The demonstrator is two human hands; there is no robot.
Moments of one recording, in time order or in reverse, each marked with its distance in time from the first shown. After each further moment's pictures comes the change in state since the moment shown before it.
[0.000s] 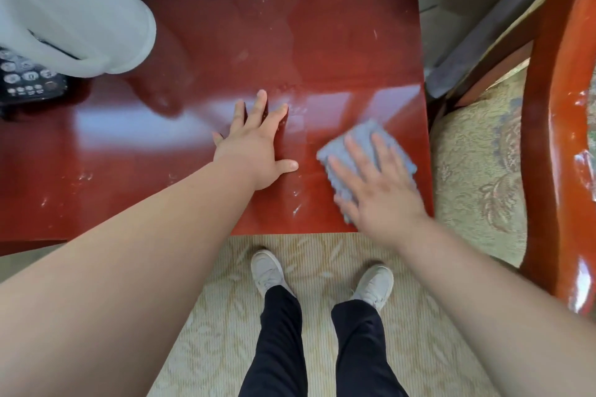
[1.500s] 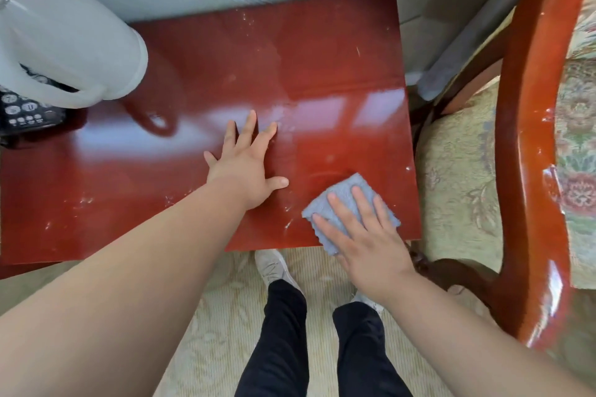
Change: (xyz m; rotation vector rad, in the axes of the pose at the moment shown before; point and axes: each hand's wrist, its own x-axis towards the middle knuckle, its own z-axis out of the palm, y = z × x) left_hand 0.000 0.004 0.000 -0.014 0.004 -0.006; right_hand -0.057 -0.021 0.018 0.002 -0.047 -0.080
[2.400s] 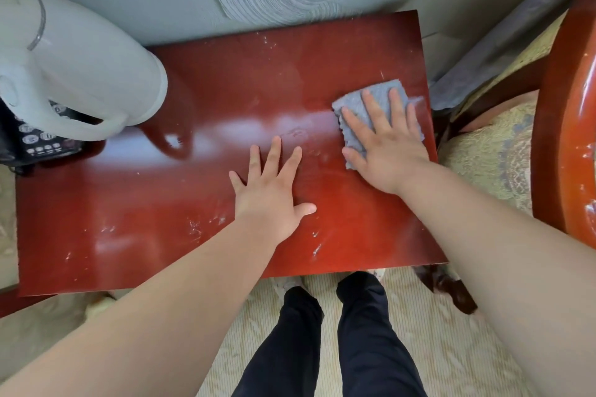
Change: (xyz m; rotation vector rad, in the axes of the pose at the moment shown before) left_hand -0.002 -0.002 -0.004 0.111 0.009 0.053; right_hand 0.174 0.075 -0.074 -0.023 -0.128 0.301
